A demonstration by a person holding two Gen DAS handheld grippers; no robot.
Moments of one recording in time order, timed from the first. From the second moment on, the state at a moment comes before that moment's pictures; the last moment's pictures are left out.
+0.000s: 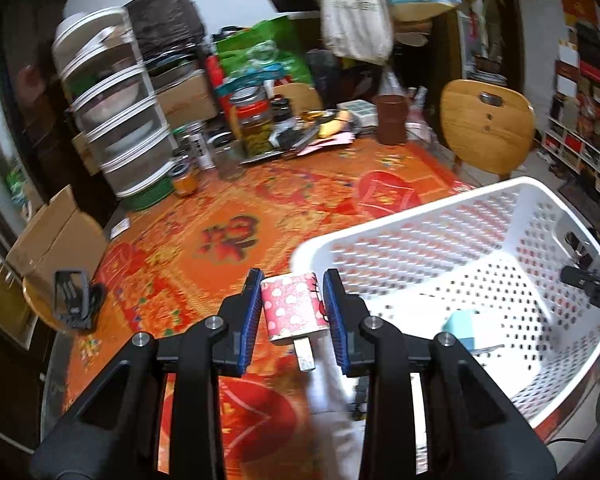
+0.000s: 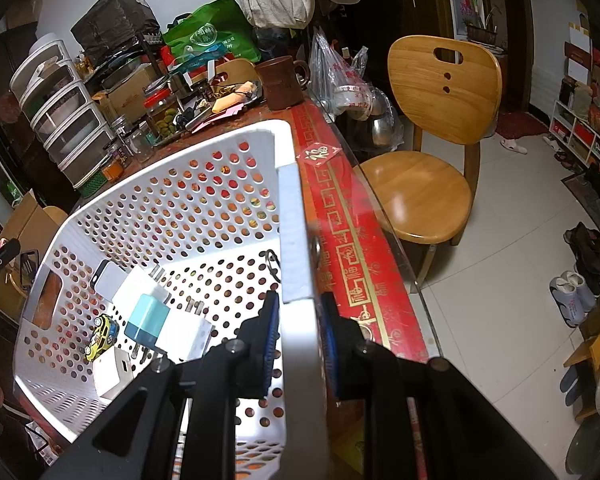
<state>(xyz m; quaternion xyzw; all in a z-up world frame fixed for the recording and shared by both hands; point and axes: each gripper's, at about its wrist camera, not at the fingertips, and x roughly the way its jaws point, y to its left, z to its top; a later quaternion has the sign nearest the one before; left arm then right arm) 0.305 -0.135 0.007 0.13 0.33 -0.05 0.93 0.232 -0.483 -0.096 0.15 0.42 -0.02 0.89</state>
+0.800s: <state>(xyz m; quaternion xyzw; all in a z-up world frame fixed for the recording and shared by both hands) 0.311 -0.191 -0.042 0.16 0.38 -0.09 0.91 0.231 -0.481 -0.094 0.15 0.42 -0.01 0.90</state>
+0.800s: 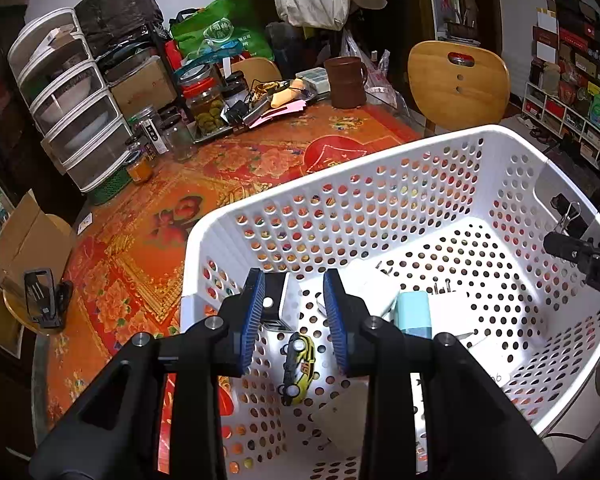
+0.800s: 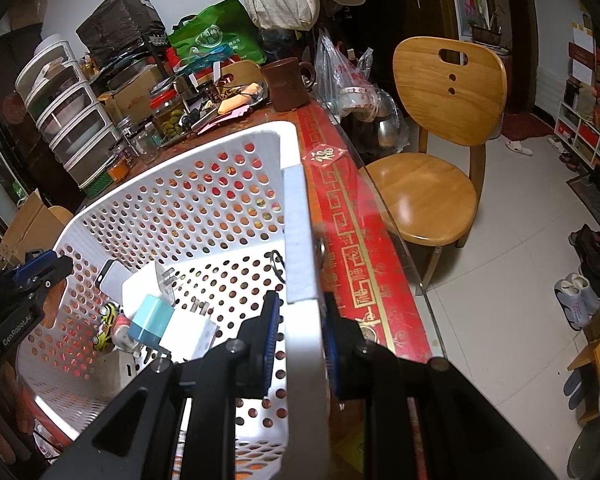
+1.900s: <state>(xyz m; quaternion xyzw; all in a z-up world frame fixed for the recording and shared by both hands) 0.047 -0.050 0.035 0.03 0.20 -0.07 0.98 -0.014 -0.384 0.003 0.07 0.21 0.00 0.97</state>
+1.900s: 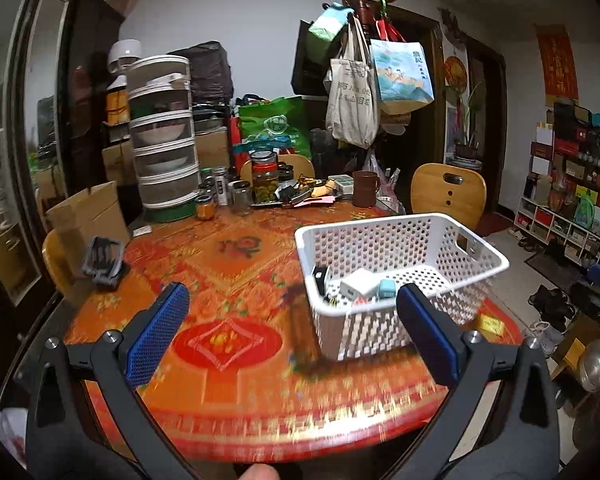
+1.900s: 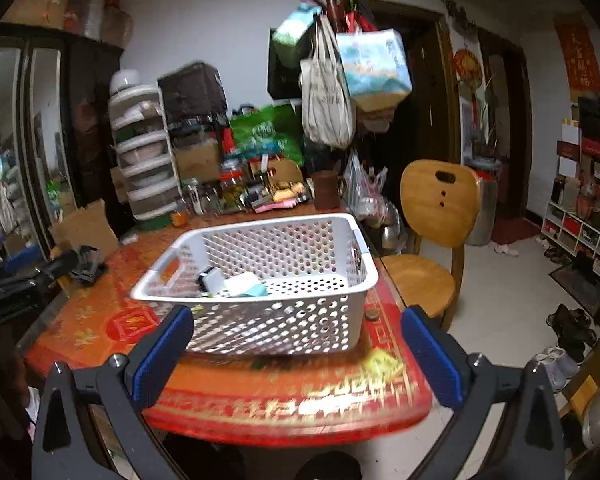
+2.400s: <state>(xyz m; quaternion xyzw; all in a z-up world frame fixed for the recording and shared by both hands) -0.066 -0.039 0.033 0.05 0.18 -0.06 0.98 -0.095 -0.325 0.014 0.05 0.21 0.05 0.97</state>
